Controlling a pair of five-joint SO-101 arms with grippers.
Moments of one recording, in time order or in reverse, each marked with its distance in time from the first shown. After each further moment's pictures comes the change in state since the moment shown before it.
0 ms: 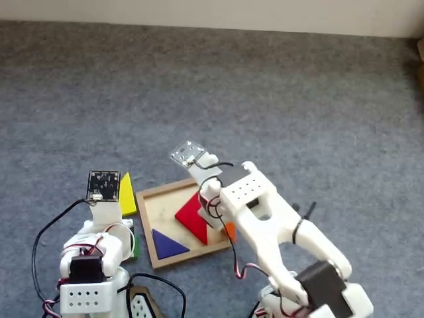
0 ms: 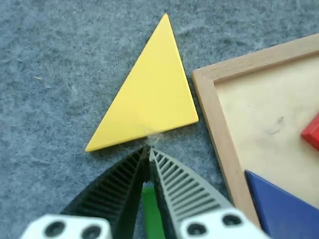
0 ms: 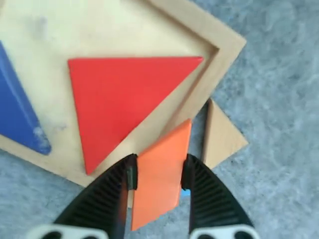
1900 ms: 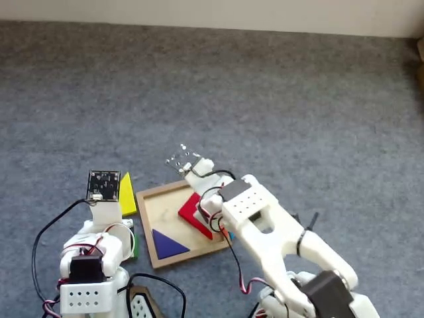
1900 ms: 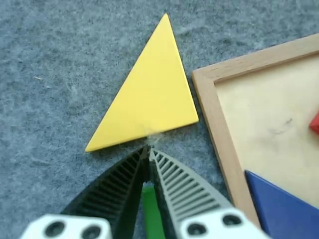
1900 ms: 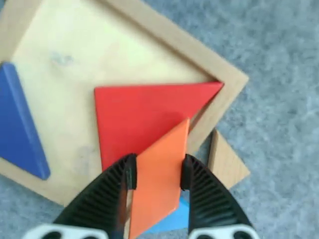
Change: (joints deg) left arm 0.0 0.0 0.0 0.0 0.0; right arm -2.2 -3.6 8.0 -12.7 0.7
